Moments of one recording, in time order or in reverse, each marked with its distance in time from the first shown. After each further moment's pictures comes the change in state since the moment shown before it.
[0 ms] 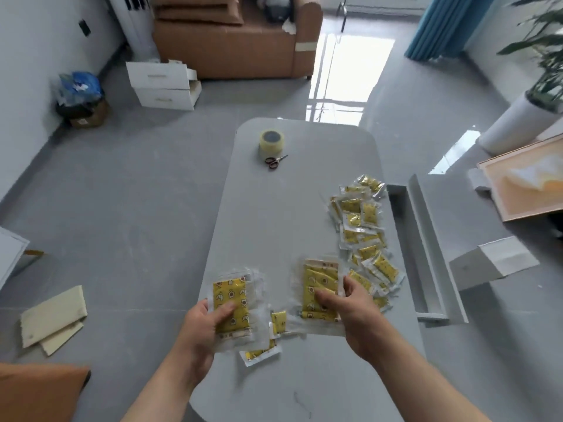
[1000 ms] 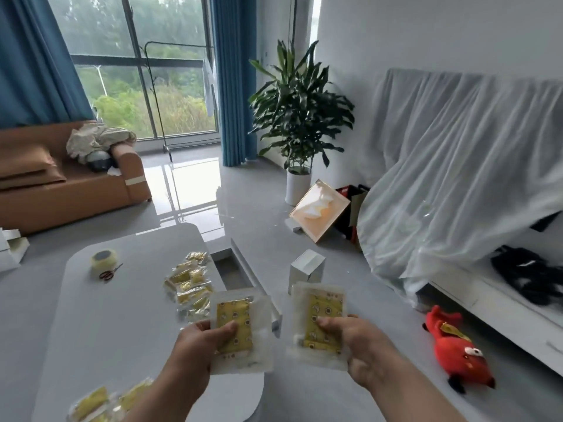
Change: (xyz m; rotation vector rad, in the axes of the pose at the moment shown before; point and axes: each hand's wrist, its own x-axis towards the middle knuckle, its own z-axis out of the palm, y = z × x) left_hand -0.377 -0.103 0.289 0.294 -0.514 0.106; right_hand -0.464 0.031 -0.299 0.497 0.498 -0.148
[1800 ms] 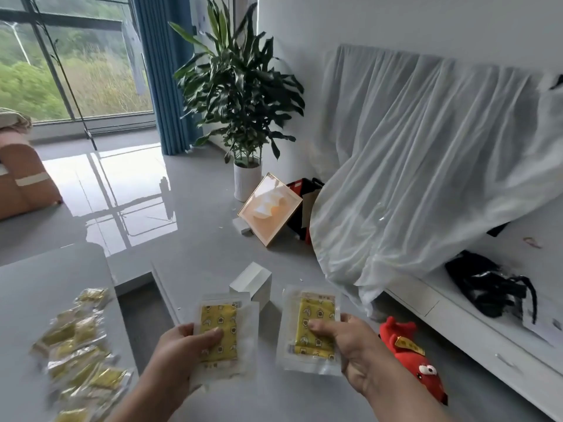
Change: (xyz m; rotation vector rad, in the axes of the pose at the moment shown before) left_hand 0.210 0.032 0.255 0.092 -0.054 -0.088; right_hand 0.196 -0.183 -0.153 0.062 0.120 -0.010
